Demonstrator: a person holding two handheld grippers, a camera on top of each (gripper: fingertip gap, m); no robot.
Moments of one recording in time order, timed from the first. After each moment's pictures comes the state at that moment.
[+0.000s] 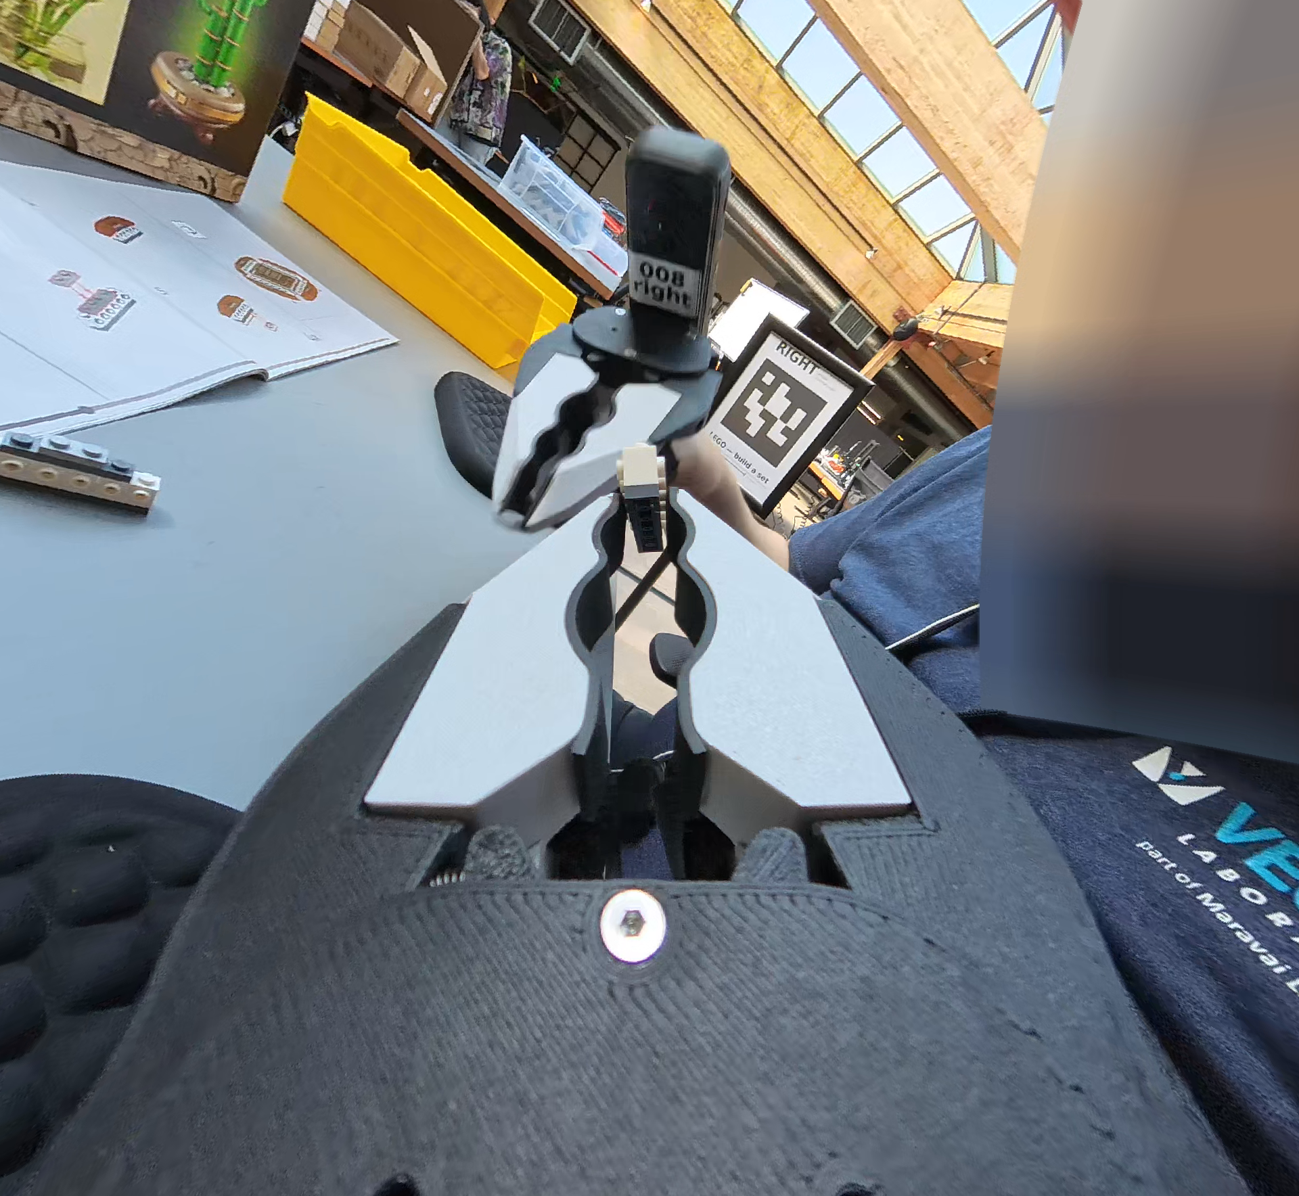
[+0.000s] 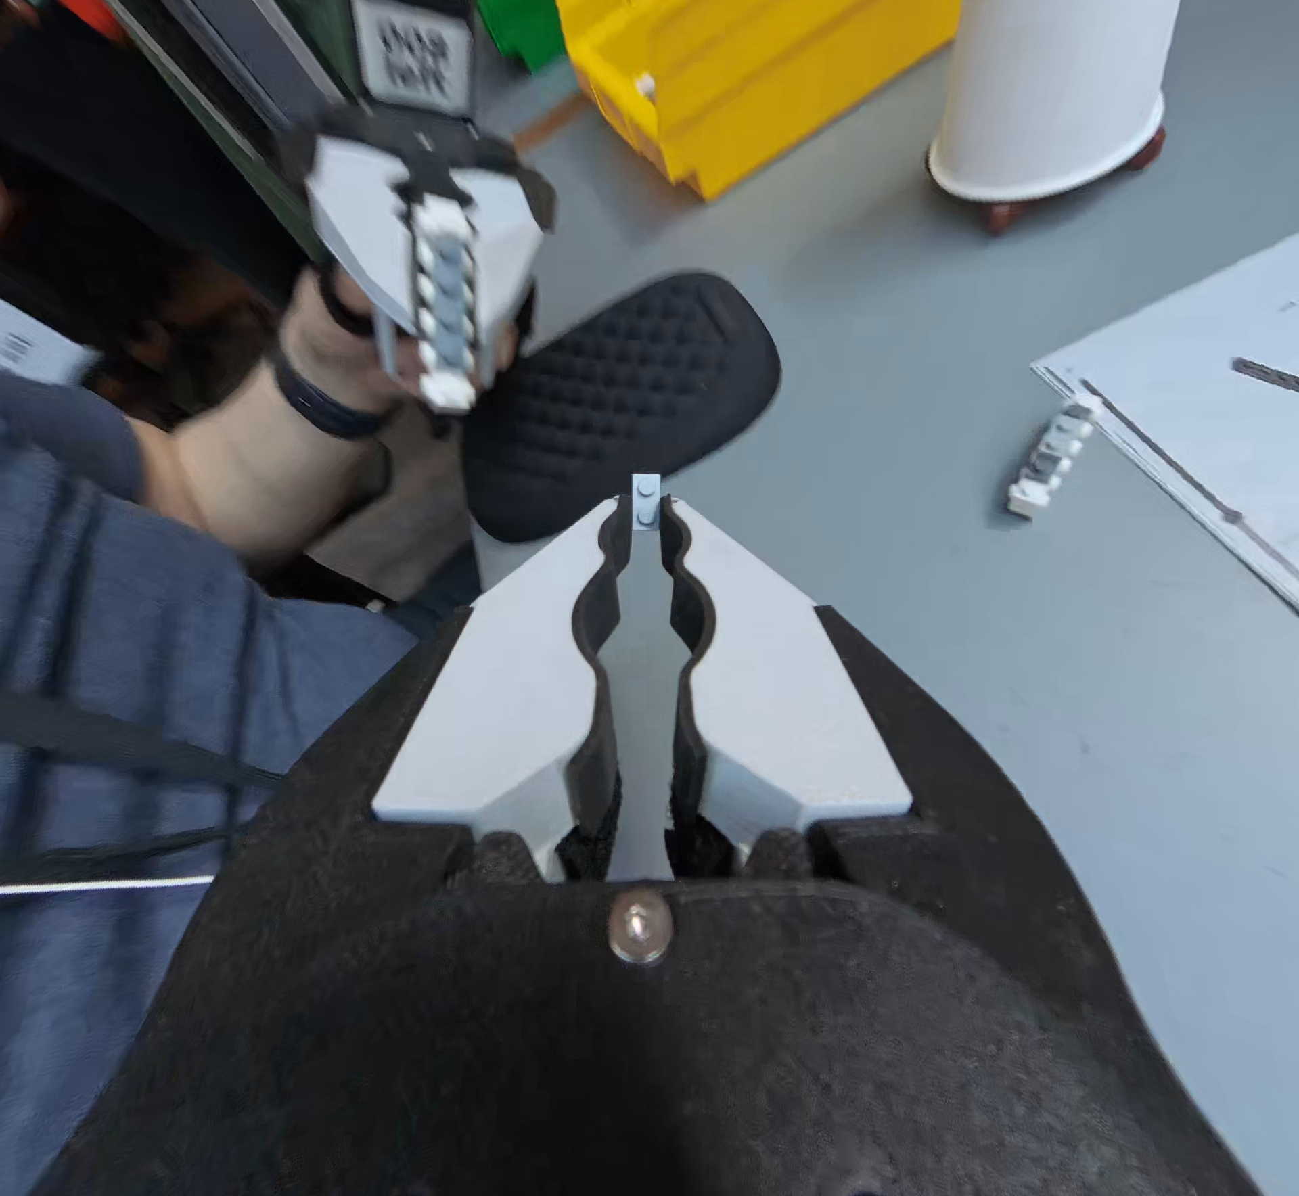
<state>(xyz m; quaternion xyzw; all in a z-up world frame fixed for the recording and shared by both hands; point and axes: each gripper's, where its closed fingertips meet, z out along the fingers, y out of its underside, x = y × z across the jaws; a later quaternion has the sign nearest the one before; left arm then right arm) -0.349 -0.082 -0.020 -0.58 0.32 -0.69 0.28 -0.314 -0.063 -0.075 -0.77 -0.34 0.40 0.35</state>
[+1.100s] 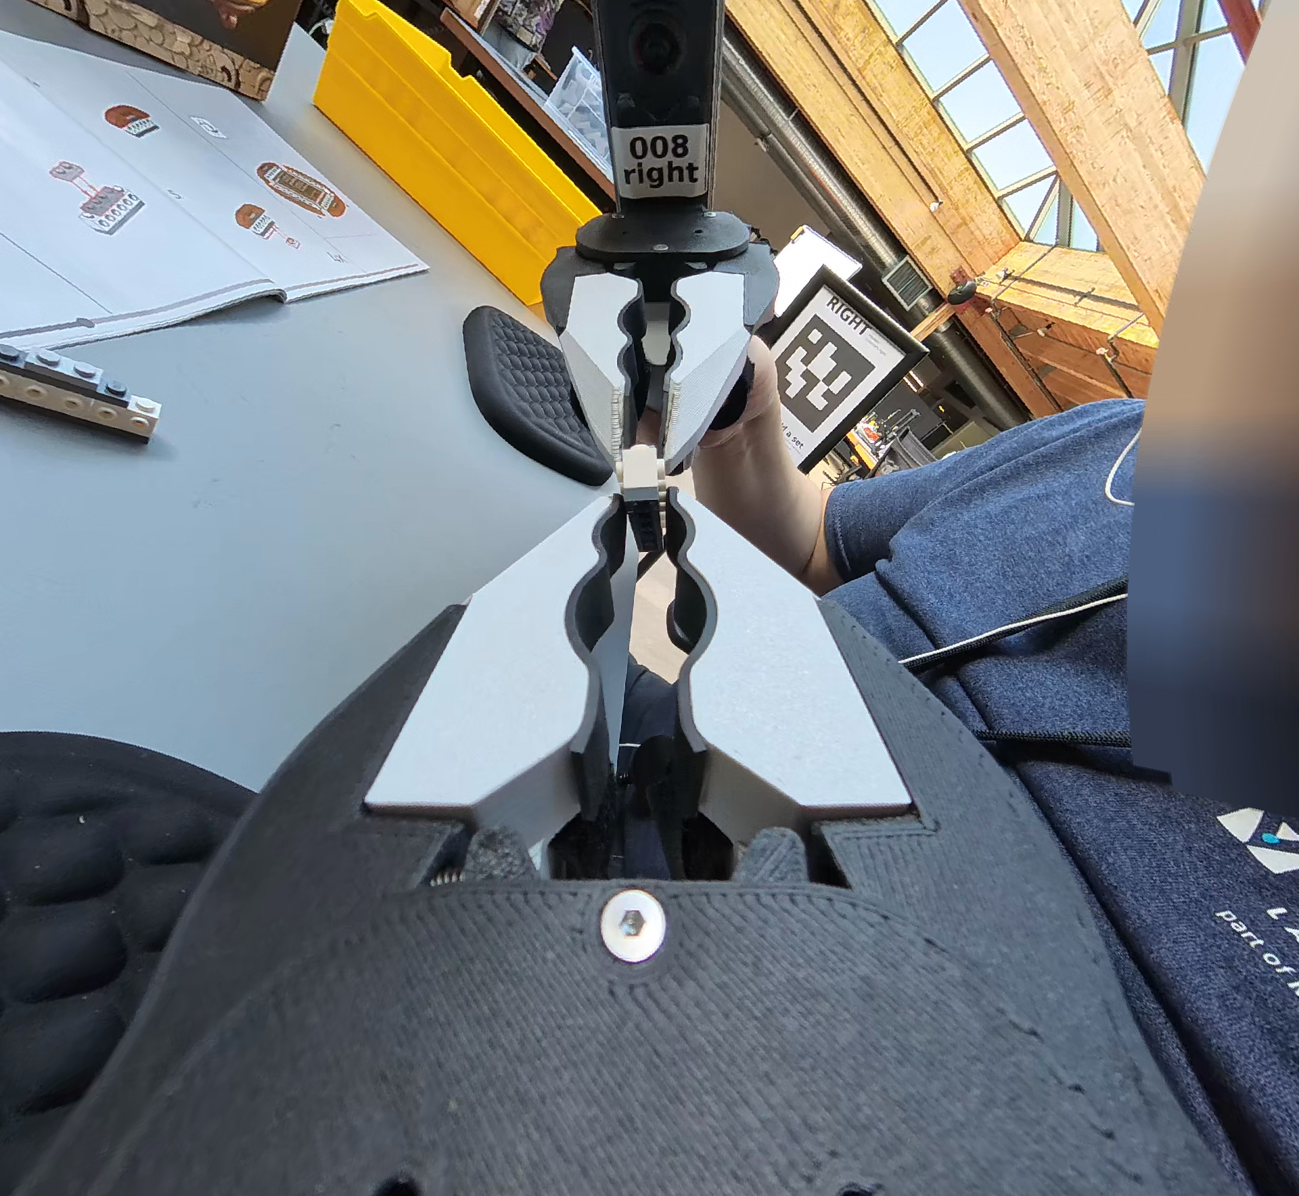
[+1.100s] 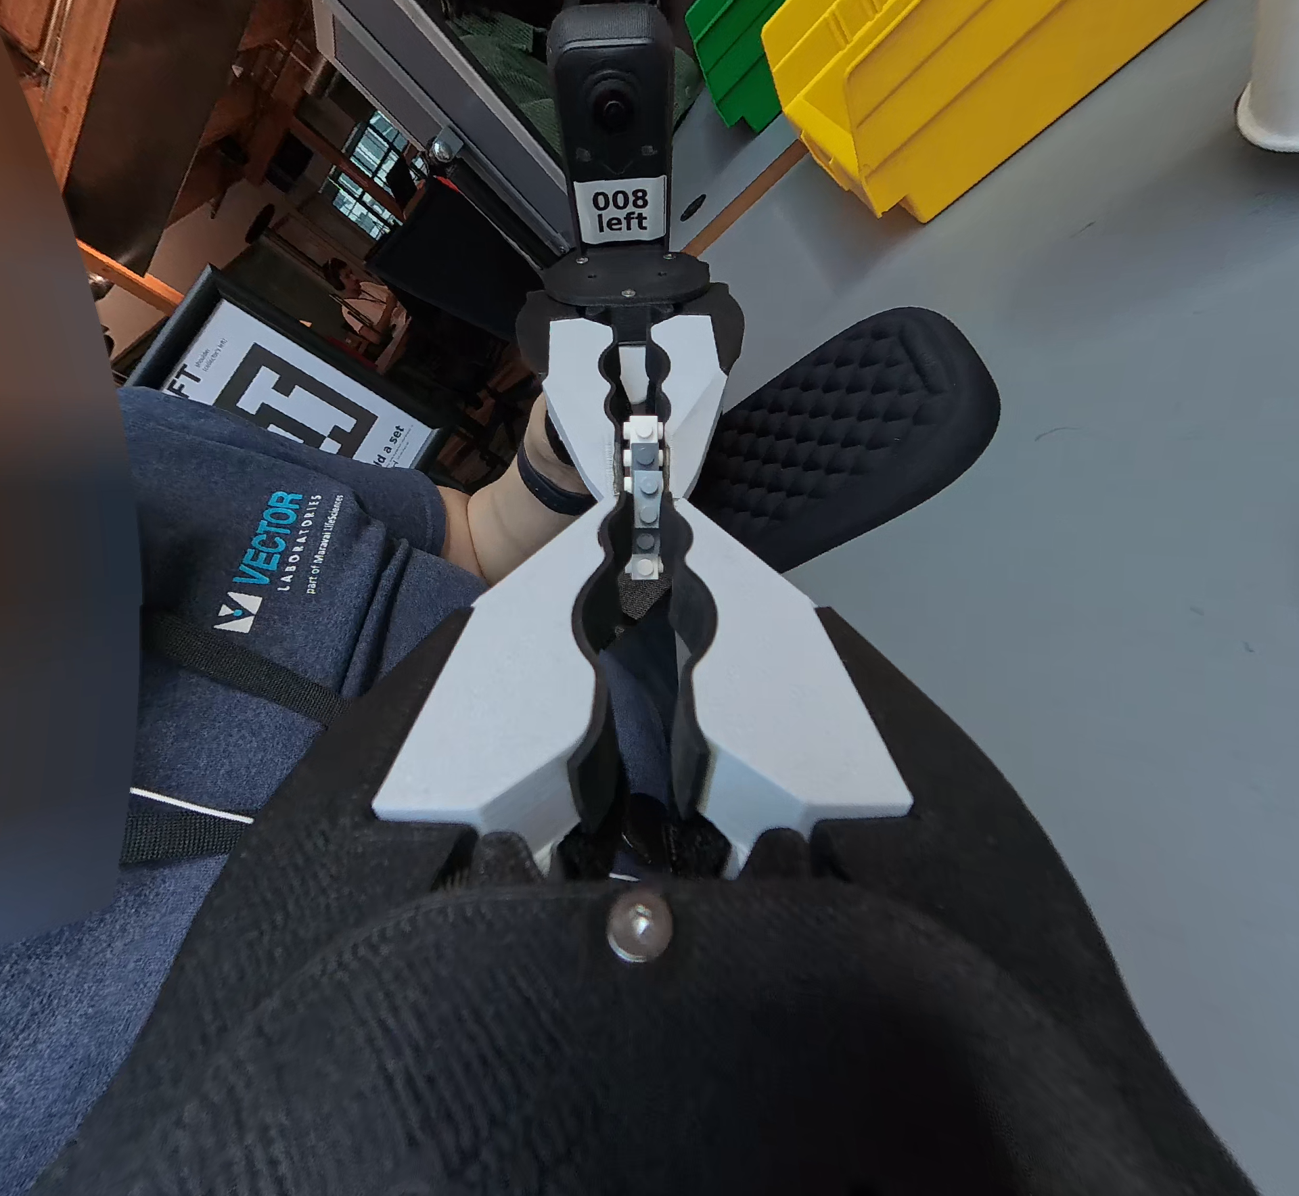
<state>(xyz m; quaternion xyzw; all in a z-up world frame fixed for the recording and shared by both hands) -0.332 -0.085 -0.041 -0.63 0.33 -0.66 0.25 -0.338 -0.077 -0.038 -0.72 -0.30 0.58 0.24</state>
